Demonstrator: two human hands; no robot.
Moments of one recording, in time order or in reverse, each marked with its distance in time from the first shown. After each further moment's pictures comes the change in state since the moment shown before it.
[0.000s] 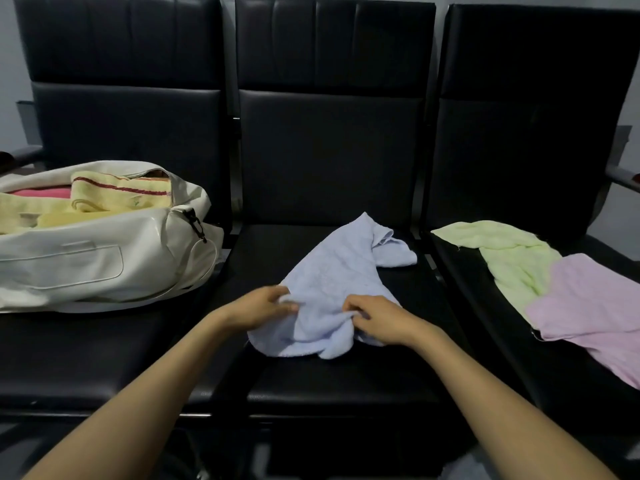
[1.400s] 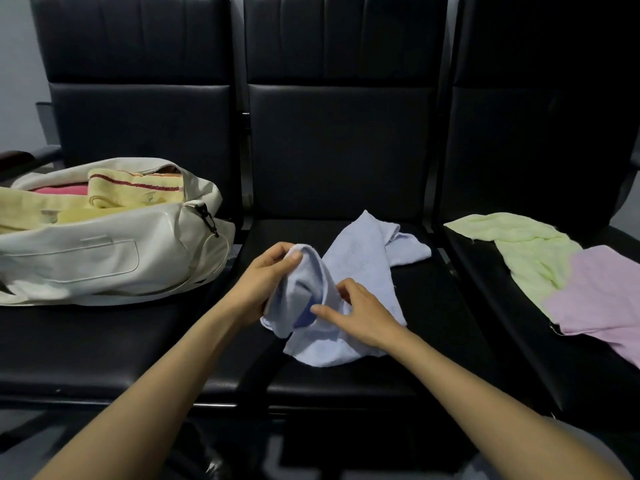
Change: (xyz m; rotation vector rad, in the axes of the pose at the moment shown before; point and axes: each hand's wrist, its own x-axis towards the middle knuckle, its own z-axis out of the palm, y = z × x) left_hand -0.025 0.036 -0.008 -0.833 0.218 0.107; right_hand 0.006 -0.037 0.033 0.191 0.176 0.071
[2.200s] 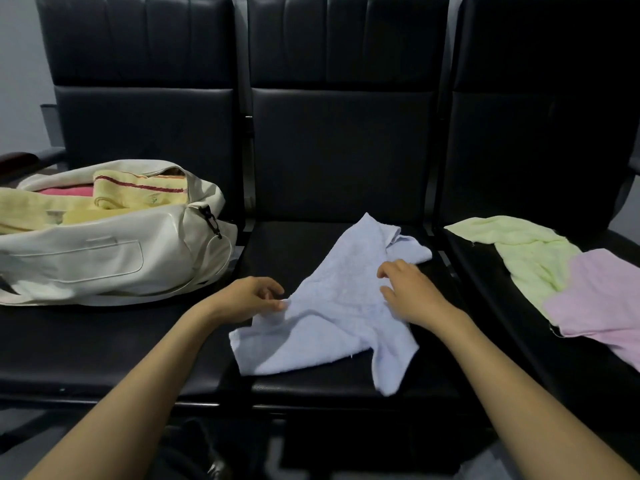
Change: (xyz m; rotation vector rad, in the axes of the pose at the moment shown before) left_hand -0.001 -0.010 -0.051 0.998 -0.175 -0.158; right_hand 0.008 0.030 -0.063 -0.425 0.081 -0.022
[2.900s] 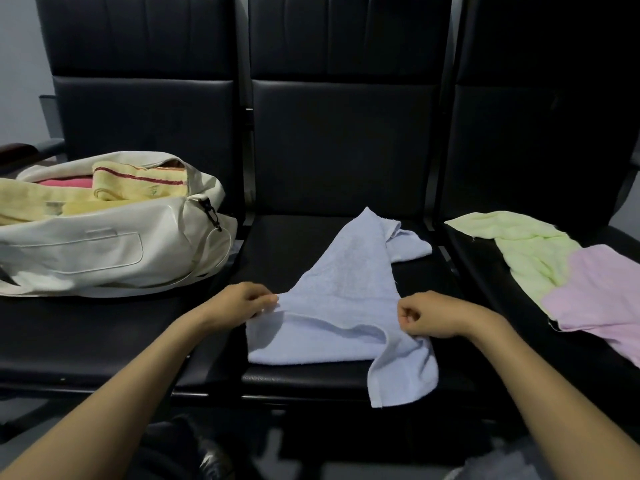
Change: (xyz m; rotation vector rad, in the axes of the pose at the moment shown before) left_hand -0.012 -0.014 0.015 0.025 0.072 -0.002; right_hand -0.033 0.022 -0.014 0.010 -0.448 0.010
